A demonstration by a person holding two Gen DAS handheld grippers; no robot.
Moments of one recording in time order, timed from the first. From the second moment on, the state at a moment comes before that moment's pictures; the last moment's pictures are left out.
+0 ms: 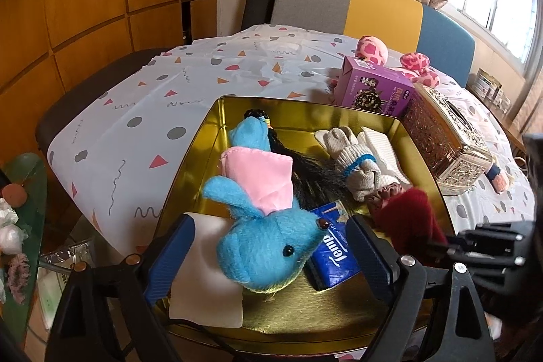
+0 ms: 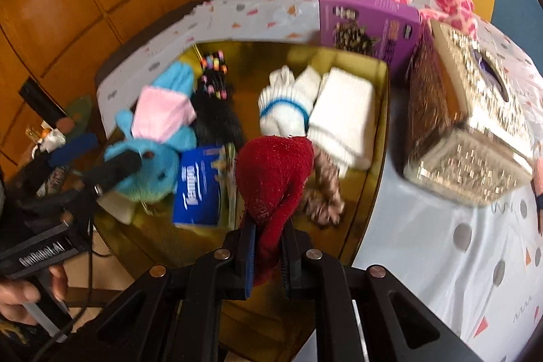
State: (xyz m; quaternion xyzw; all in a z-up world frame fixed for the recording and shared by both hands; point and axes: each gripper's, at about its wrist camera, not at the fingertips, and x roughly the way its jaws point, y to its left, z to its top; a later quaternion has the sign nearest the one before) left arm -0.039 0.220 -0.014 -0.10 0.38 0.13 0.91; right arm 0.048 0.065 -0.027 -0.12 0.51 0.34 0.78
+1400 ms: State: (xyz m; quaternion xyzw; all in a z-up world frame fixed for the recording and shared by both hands) left arm -0.035 0.170 0.016 -0.04 0.36 0.09 0.93; right arm 0.087 -0.071 0.006 -0.04 0.46 0.22 0.86
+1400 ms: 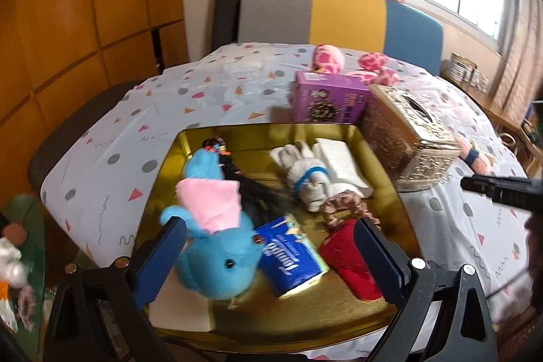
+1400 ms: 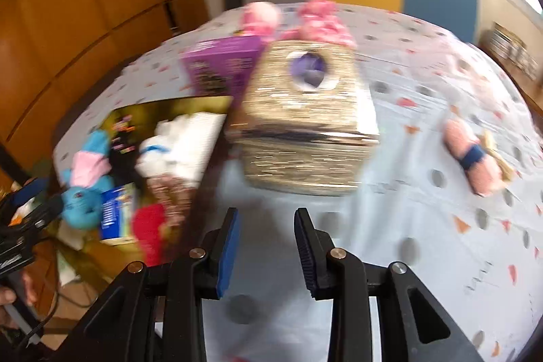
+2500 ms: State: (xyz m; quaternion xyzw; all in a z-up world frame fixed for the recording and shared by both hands) left arm 0.070 -0.069 0.043 0.07 0.38 -0.19 0.90; right arm 0.133 -0.372 -0.024 0.30 0.43 -0.15 0.84
